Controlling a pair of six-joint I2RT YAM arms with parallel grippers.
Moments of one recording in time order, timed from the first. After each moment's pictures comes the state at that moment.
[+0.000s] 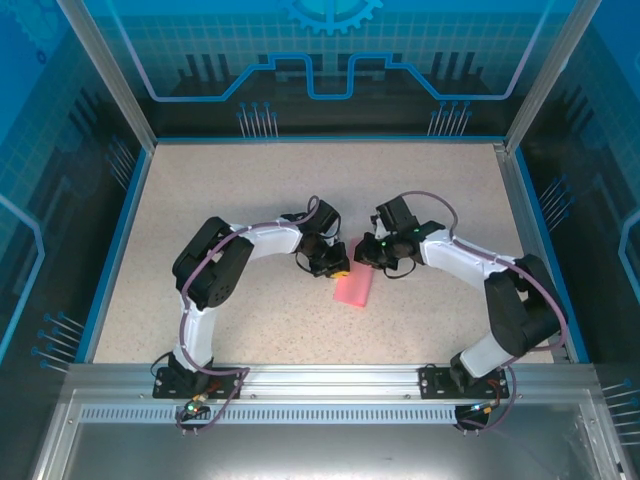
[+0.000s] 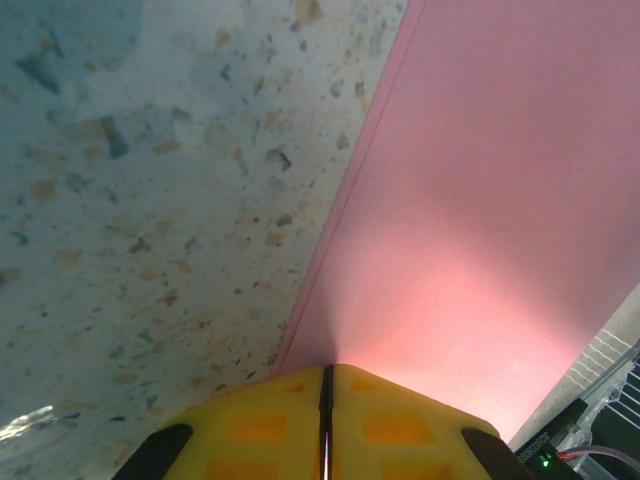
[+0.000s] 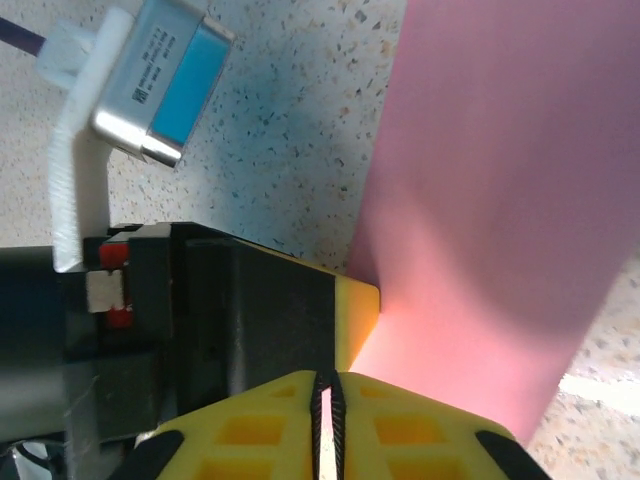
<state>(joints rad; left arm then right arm) -0.62 2.05 1.28 -0.44 0.52 -0.86 0.48 1.57 0.93 -0.42 -0.38 0.74</state>
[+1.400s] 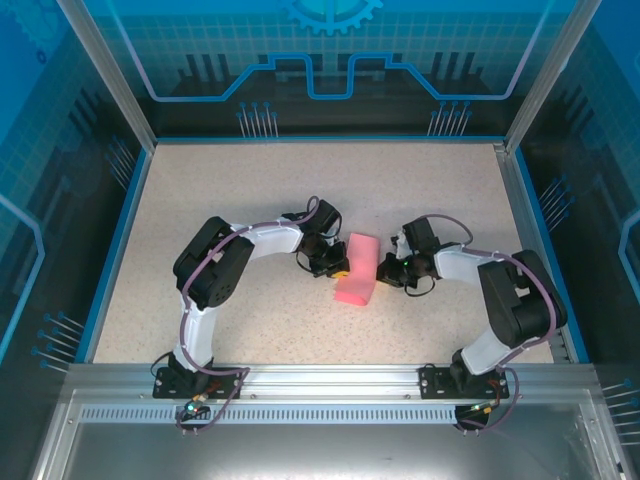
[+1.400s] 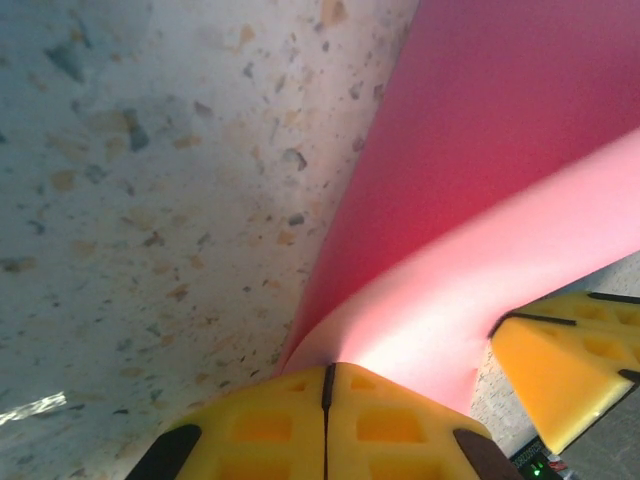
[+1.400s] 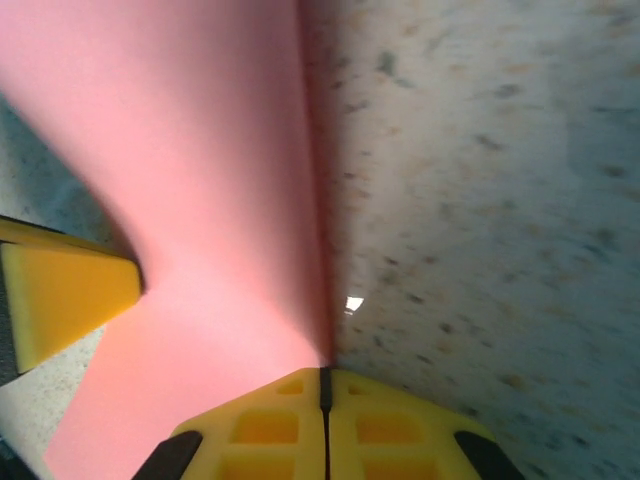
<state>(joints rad) -0.62 2.06 1.29 -0.45 0.51 -0.90 0.30 1.58 0.68 -0.28 -0.46 0.57</state>
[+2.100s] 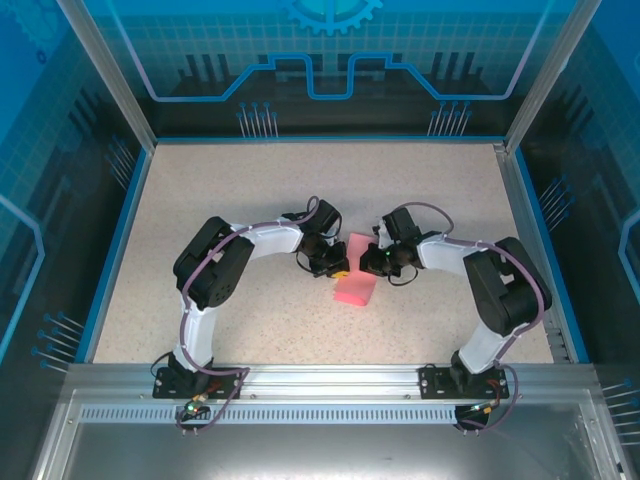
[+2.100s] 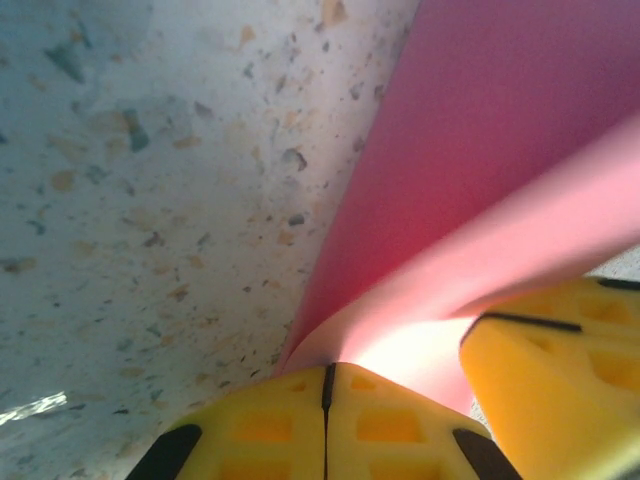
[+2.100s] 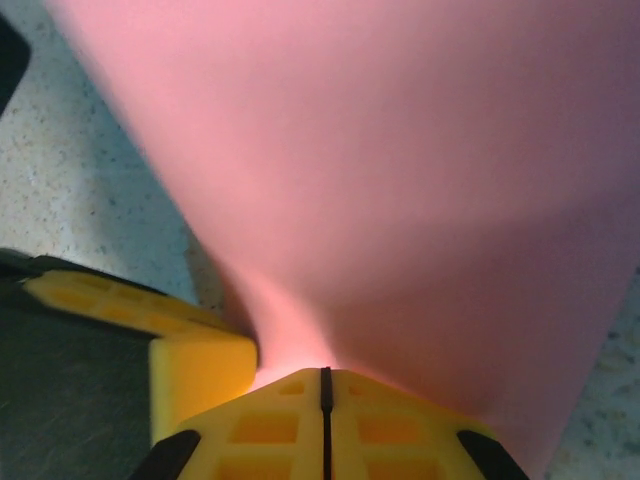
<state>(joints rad) -0.62 2.06 1.29 -0.46 0.51 -0.90 0.40 1.70 0.82 -0.23 -0.44 0.61</state>
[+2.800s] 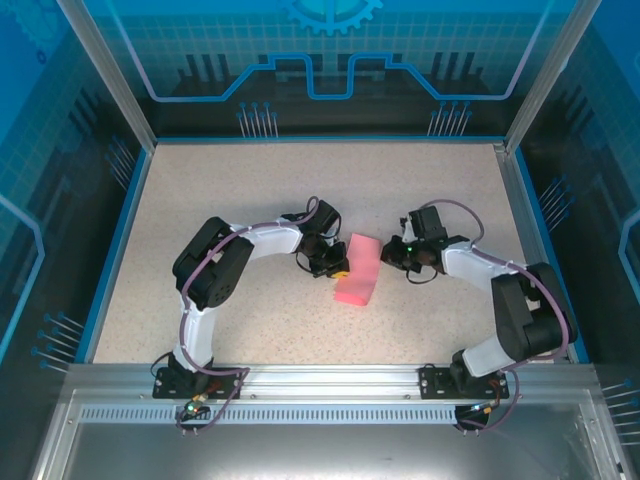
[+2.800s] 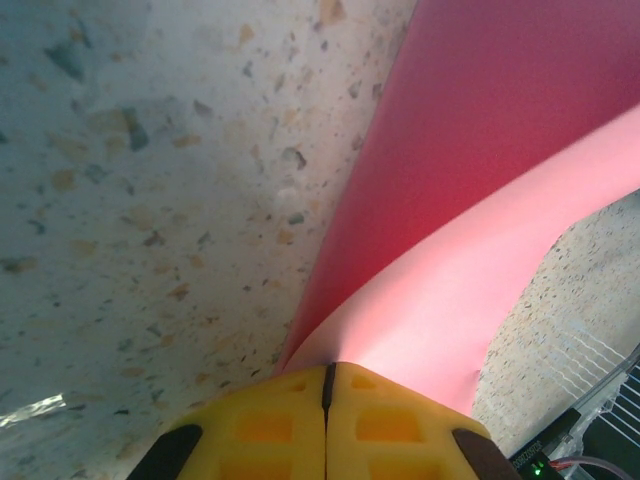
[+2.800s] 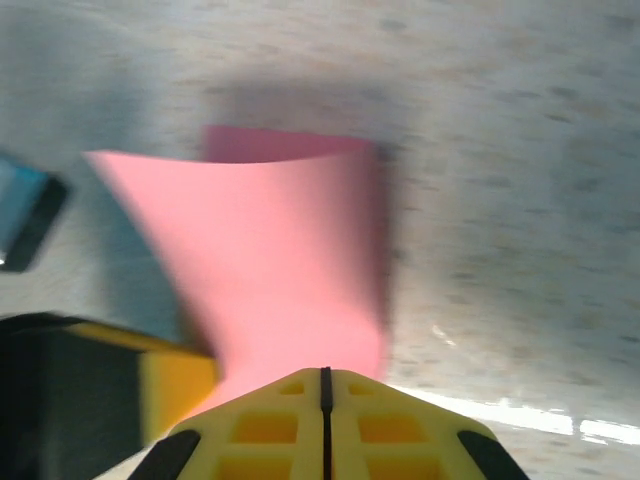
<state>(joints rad) -0.62 2.06 1.28 -0.44 0.51 -0.90 0.30 1.50 0.75 -0.24 -0.37 0.63</state>
